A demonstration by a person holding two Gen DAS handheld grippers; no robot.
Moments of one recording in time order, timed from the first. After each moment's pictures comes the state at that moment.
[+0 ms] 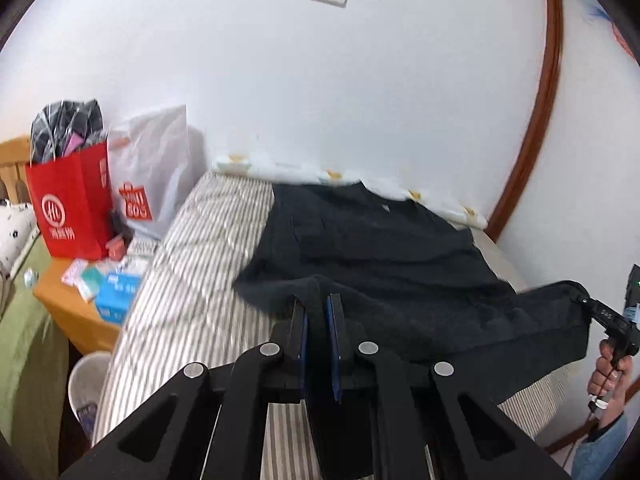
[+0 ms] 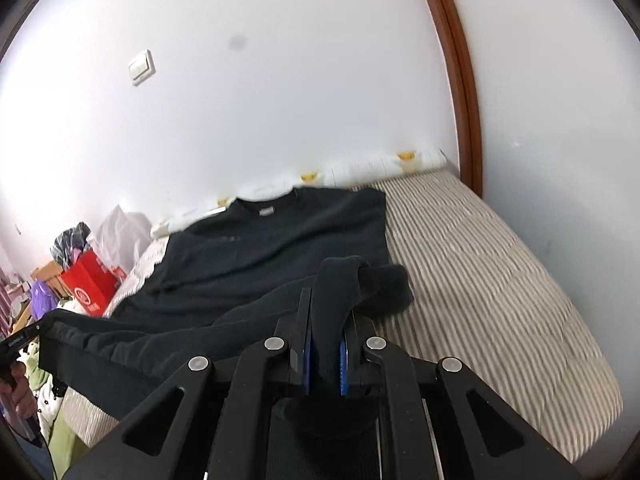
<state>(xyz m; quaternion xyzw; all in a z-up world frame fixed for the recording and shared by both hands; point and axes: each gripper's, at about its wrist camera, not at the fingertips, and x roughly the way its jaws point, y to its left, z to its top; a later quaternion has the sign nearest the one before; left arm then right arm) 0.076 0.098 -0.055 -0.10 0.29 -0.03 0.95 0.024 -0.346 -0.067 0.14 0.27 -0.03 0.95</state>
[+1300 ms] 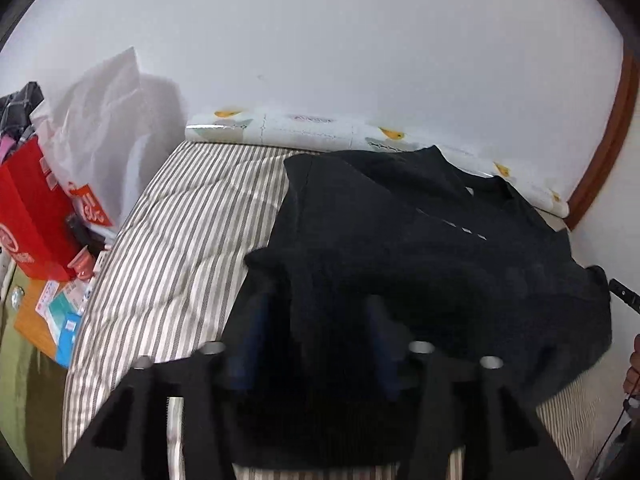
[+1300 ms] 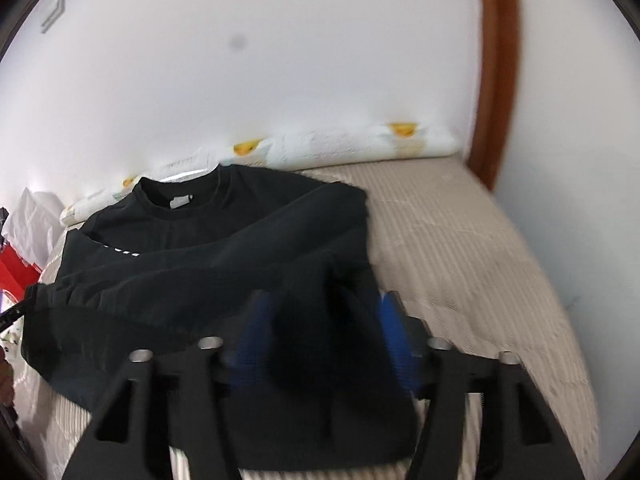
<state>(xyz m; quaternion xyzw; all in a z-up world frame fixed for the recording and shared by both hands) 0.292 0.094 -0.129 -0.07 0.40 0.02 0.91 0.214 -0.379 -0.120 0.08 0.38 -0.11 0.92</state>
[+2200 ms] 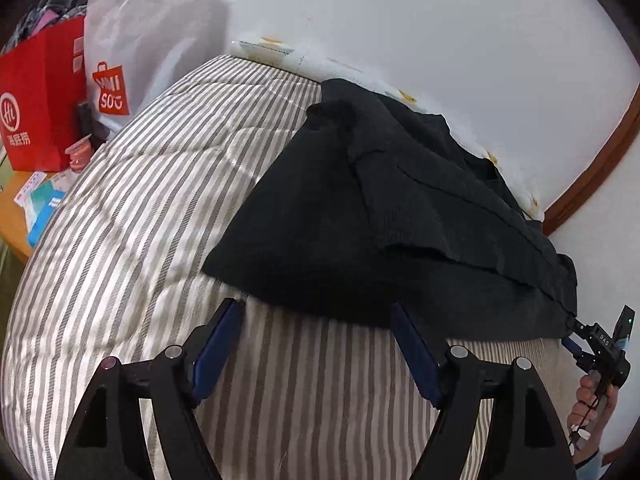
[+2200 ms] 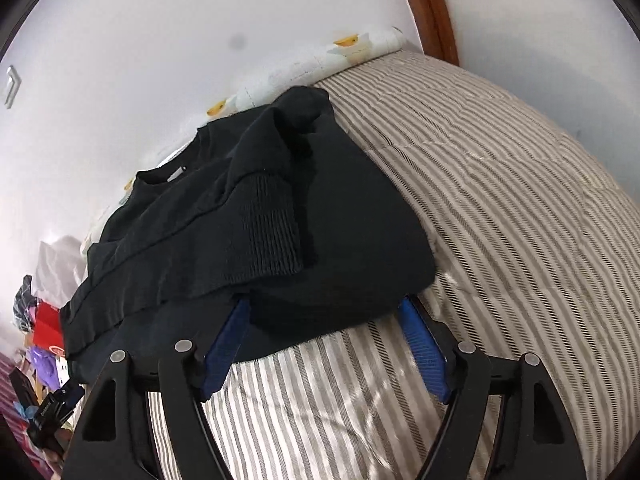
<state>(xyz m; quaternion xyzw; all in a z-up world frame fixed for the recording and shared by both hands) 0.224 0.126 -0.178 -0.19 0.43 -0.01 0.88 0.159 -0.382 -0.184 0.26 0.41 -0.11 0.87</state>
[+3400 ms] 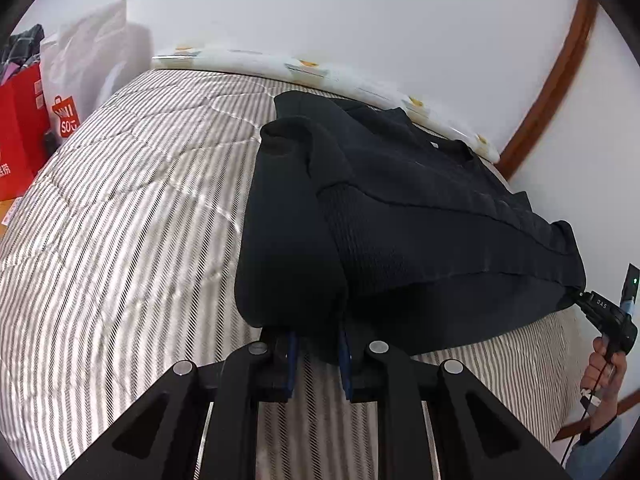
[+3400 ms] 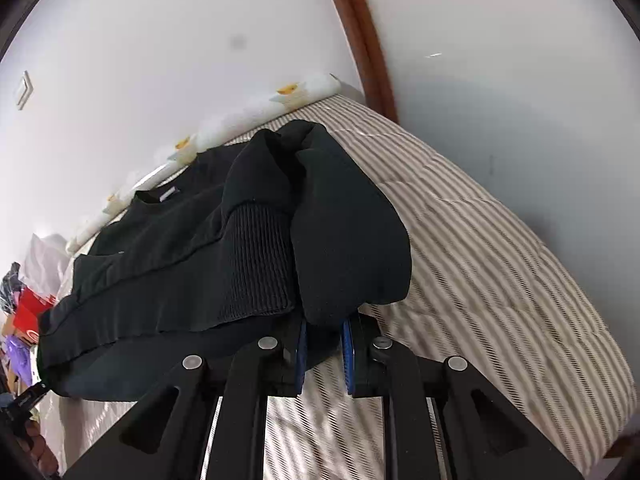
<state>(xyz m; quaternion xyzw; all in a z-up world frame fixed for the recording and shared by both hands) 0.161 0.017 -0.169 -0.12 0.43 -0.07 0.89 0.048 -0.457 -0.172 0.21 0.36 -0.14 0.90</state>
